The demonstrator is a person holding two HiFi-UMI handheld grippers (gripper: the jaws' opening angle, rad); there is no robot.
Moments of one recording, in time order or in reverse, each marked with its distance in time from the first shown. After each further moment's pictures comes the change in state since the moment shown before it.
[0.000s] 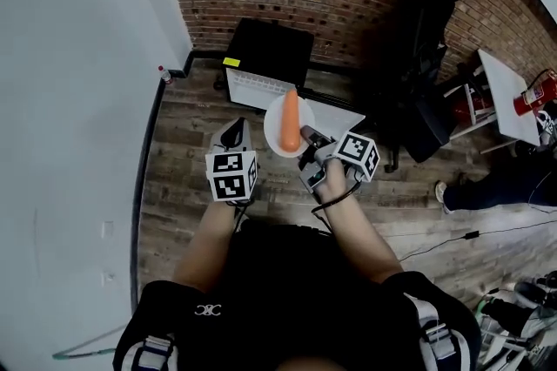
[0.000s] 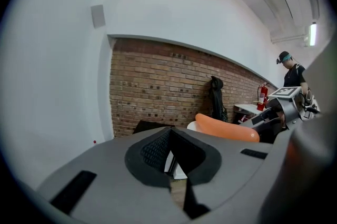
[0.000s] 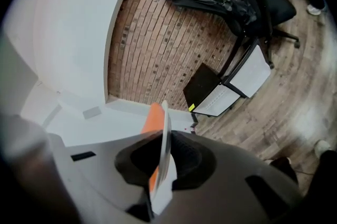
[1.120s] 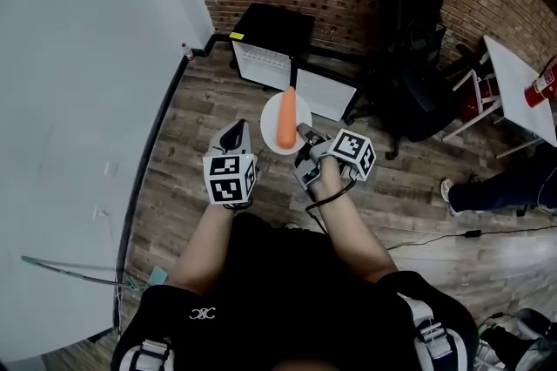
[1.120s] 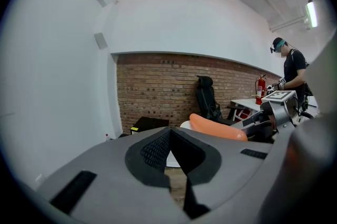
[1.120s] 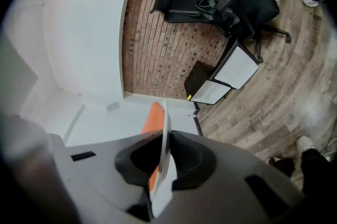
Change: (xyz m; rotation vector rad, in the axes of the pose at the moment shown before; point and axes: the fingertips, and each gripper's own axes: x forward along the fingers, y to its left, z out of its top) left arm -0.176 -0.236 -0.065 0.043 -0.020 0.150; right arm -0.245 -0.083 -0.019 0.028 0.125 0.122
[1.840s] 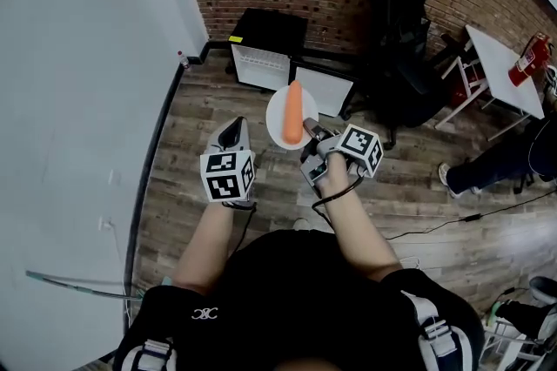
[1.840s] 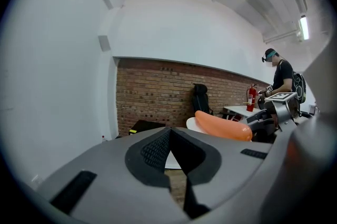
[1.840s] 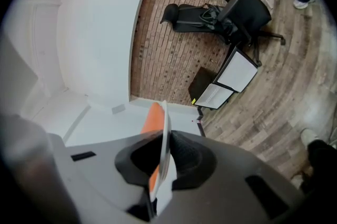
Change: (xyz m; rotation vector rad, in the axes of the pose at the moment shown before) left arm -0.078 0.055 -0.004 -0.034 -0.058 -0.082; right arm -0.028 0.041 -0.078 -0.027 -0.118 0.027
